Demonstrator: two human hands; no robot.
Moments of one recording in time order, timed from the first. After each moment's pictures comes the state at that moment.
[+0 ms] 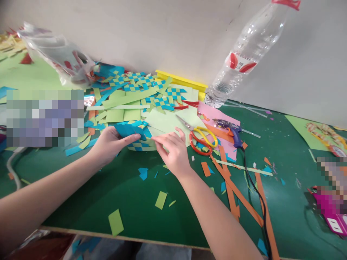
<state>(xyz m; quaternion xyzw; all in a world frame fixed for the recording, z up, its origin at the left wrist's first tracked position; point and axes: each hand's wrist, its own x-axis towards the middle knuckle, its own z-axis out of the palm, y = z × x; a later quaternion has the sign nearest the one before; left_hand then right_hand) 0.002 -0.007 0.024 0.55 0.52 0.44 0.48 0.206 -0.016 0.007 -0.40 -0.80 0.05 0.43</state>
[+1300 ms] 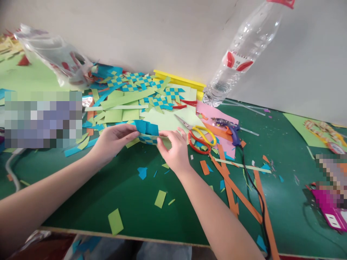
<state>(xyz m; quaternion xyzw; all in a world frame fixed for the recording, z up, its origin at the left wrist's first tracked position) 0.002 -0.001 0.014 0.55 0.52 0.46 0.46 0.206 -0.011 0.000 -0.46 -0.75 0.06 0.47</state>
